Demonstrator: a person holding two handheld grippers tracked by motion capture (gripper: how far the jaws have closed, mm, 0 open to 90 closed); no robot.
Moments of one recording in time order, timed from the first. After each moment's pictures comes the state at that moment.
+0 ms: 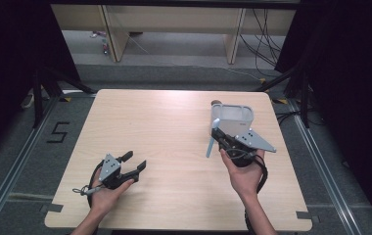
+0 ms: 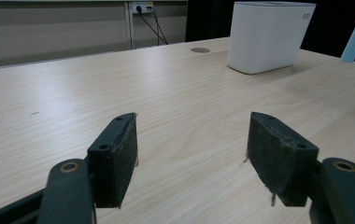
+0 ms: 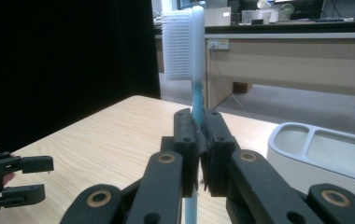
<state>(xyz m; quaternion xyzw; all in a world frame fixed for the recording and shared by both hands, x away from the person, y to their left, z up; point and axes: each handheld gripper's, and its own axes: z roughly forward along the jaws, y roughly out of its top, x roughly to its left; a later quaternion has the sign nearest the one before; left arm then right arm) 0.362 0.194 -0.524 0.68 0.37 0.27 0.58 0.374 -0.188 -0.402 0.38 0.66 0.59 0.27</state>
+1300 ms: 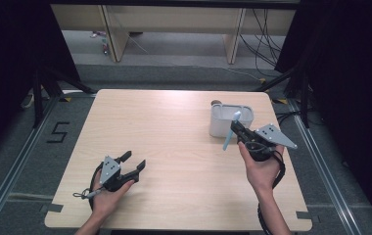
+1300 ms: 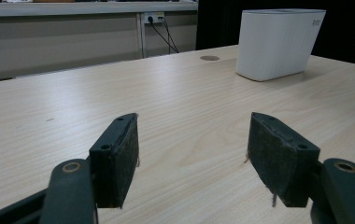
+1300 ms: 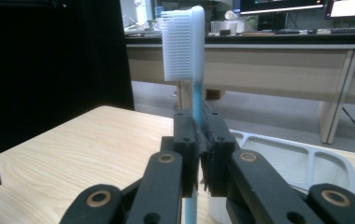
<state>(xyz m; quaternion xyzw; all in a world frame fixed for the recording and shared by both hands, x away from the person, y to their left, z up) 0.356 0.191 -0.523 0.67 0.38 0.30 0.57 0.381 -0.230 -0.389 0.40 0.64 0.58 0.31</state>
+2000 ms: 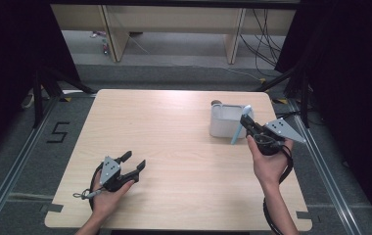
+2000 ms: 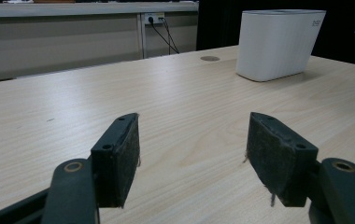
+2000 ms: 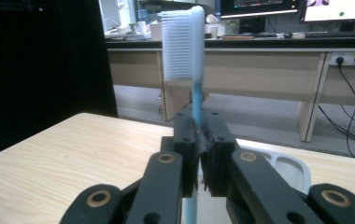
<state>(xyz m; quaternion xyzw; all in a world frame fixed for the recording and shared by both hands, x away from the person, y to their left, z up) 0.356 0.192 -0.524 0.67 0.38 0.30 0.57 0.392 -0.249 -0.379 0.42 0.62 0.57 0.33</state>
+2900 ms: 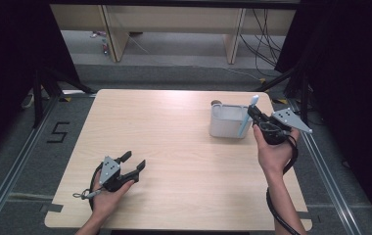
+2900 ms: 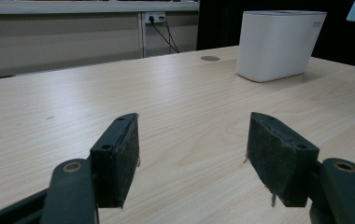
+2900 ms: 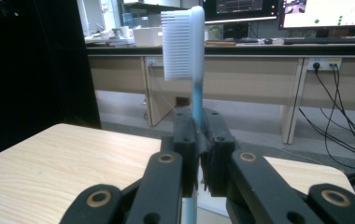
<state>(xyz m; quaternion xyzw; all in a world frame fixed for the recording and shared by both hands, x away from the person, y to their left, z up) 0.356 0.192 -0.523 0.67 0.38 0.30 0.57 0.411 -0.262 -0.365 0.44 0.60 0.56 0.35</state>
